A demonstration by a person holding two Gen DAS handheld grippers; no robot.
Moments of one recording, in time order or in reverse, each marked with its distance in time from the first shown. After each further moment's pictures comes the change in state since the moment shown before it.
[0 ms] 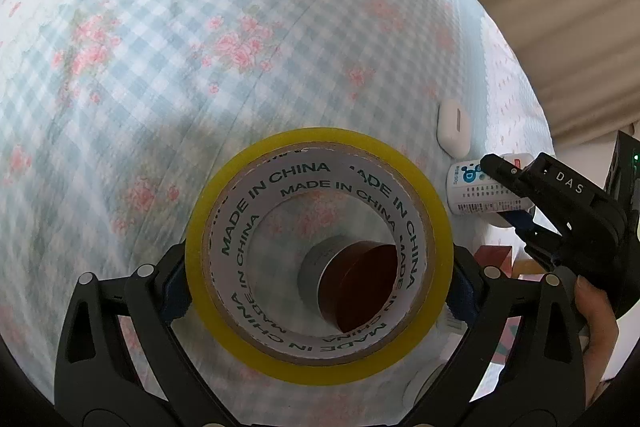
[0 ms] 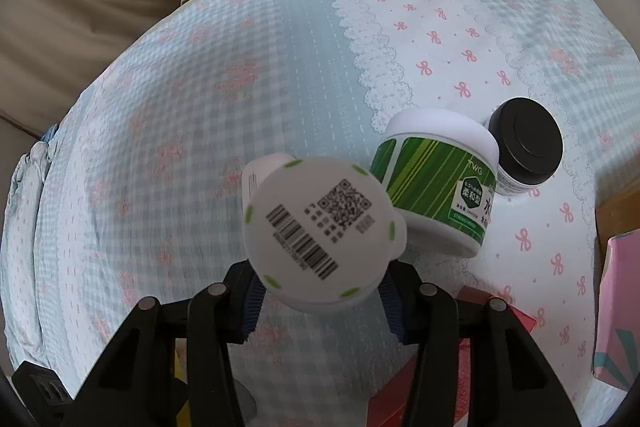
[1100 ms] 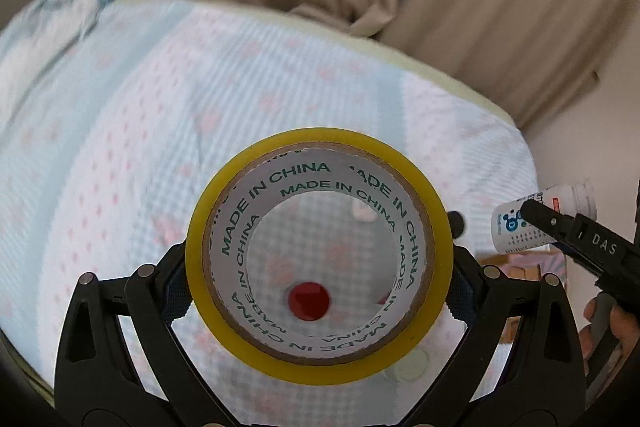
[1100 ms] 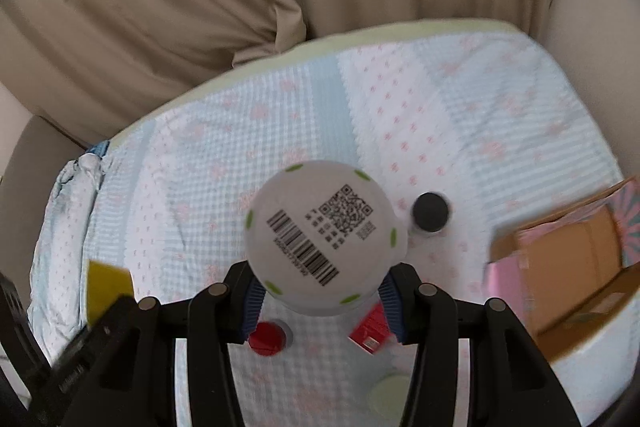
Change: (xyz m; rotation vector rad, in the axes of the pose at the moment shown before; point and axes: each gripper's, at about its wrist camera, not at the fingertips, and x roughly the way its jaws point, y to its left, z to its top) left arm -0.210 -0.132 0.041 0.345 -0.224 0.085; right arm -0.219 -0.002 0.016 -0.082 -0.130 0.061
